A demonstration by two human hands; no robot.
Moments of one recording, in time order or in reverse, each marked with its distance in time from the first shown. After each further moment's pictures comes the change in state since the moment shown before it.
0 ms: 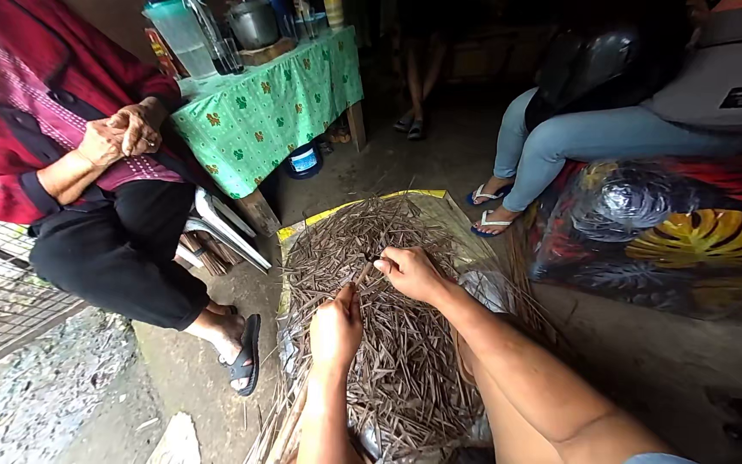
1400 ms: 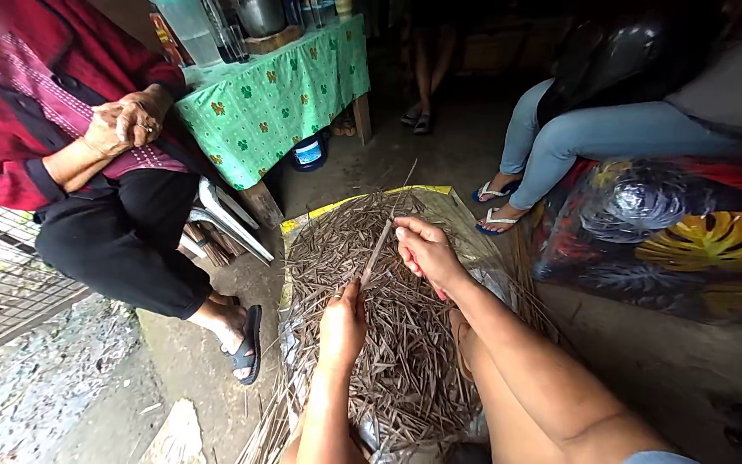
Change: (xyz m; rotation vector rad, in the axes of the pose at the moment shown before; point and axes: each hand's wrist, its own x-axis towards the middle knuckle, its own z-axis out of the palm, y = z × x) left_hand -0.003 -0.007 0.013 -0.116 -0.080 0.012; right_hand -0.003 -0.011 -0.013 0.860 0.183 0.201
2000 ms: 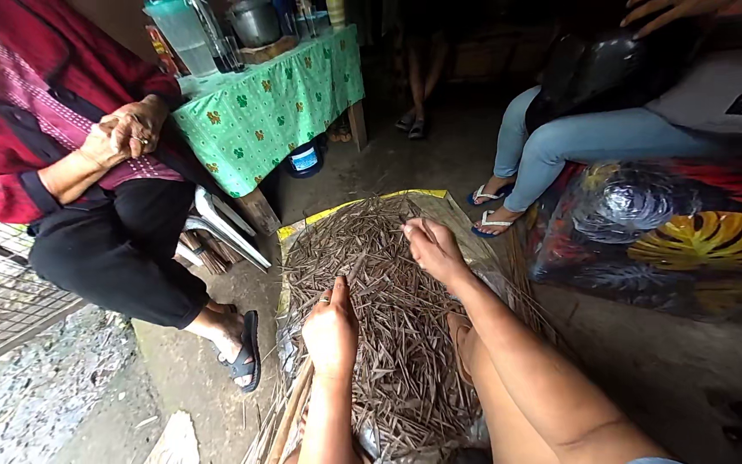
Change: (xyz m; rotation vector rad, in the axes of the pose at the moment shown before) left_hand -0.003 0.020 -0.003 0.356 0.482 0.062; right_hand 0.007 -0.001 -0.021 -0.437 0.117 -0.036
